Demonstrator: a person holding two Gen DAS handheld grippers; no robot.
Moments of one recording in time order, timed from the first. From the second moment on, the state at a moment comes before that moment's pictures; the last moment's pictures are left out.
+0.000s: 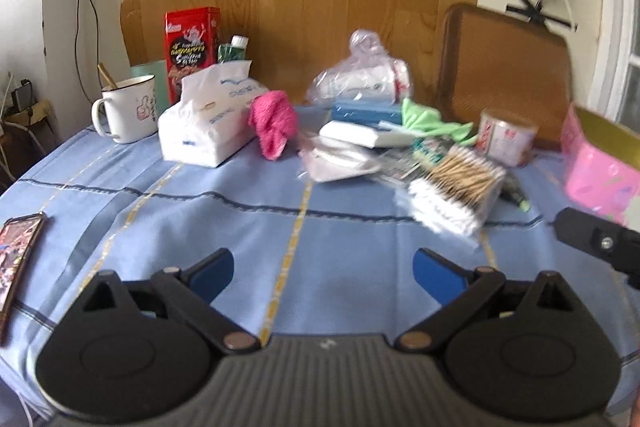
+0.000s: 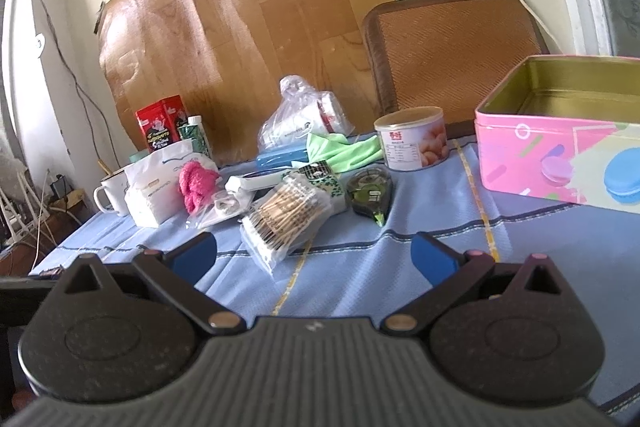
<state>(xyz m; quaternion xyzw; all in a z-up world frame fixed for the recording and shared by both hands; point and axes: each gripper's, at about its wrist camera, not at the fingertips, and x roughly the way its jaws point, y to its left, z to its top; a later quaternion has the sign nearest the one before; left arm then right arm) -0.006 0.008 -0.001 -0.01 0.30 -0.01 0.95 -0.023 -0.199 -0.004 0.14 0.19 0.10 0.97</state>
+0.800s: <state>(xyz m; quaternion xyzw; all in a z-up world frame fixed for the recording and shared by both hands) 0.009 0.023 -0.012 0.01 0.33 0.02 0.94 -0.020 -0.181 -0.008 0.11 0.21 0.14 0.96</state>
